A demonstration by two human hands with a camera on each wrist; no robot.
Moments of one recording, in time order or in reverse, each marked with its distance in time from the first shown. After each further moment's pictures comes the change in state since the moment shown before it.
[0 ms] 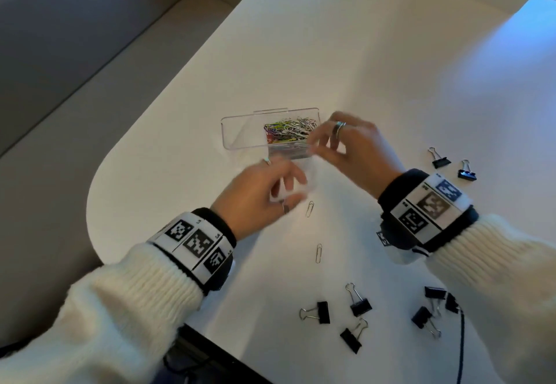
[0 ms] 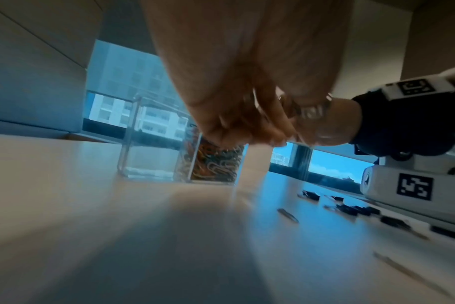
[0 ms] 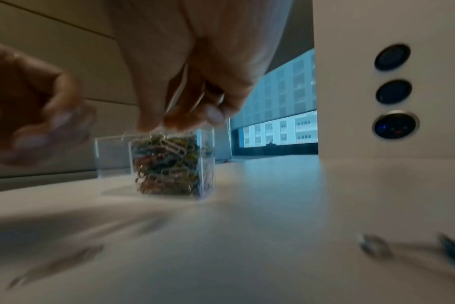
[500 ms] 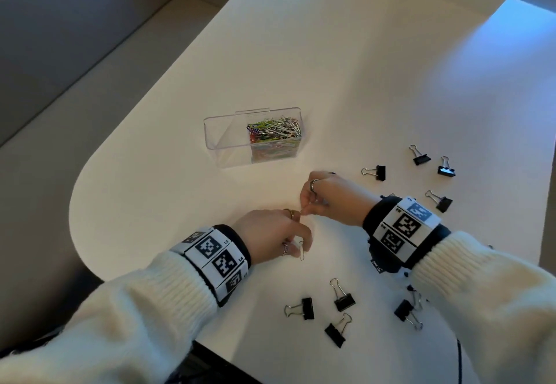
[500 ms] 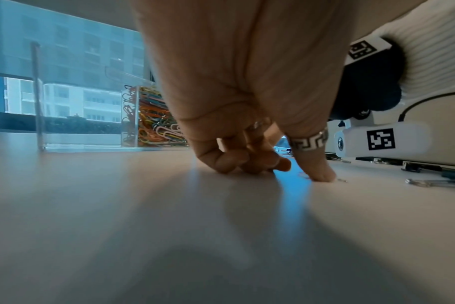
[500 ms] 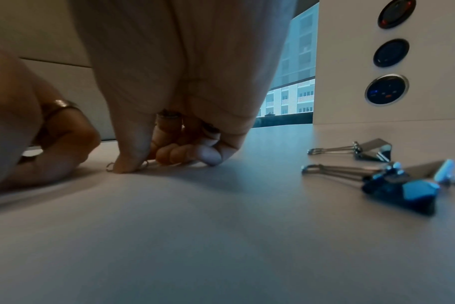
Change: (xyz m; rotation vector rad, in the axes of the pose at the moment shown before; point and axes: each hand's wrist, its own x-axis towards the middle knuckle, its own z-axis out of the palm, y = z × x) left_hand -0.008 0.011 0.046 0.329 -0.676 -0.060; right_hand -0.041 0.018 0.024 -0.063 -0.644 0.211
